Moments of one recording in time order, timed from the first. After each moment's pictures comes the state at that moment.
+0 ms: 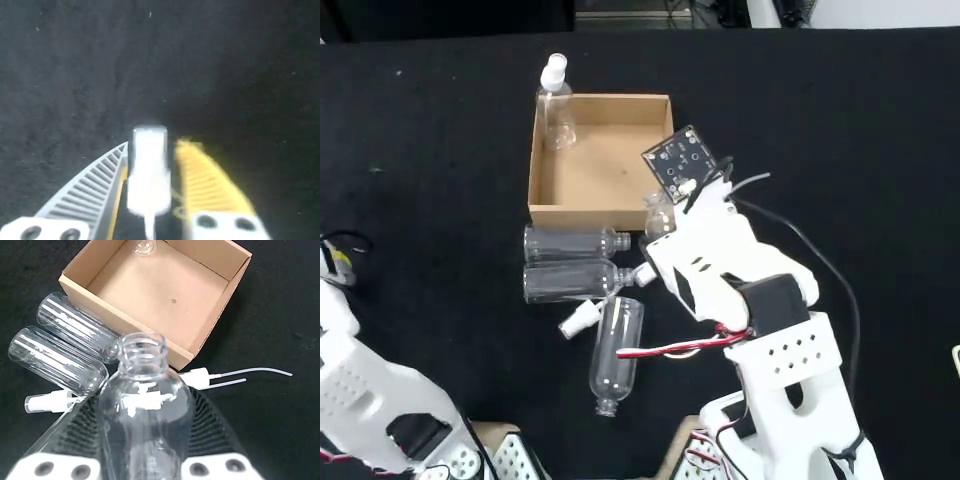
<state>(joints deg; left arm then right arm) -53.3 14.9 9.9 58.6 -22.8 -18.7 -50.5 39.7 68.2 12.8</state>
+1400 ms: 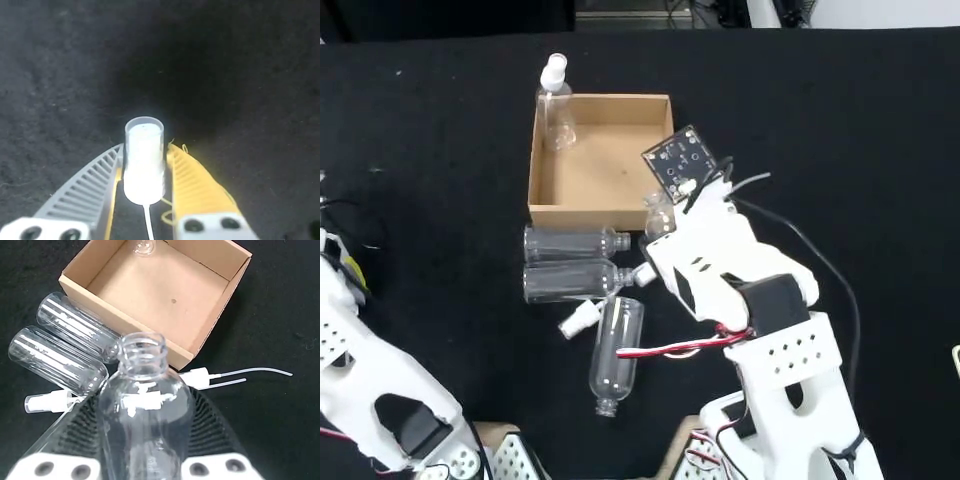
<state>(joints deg) -50.7 38.5 -24.5 93.4 -36.3 -18.7 -50.5 39.7 68.2 12.8</state>
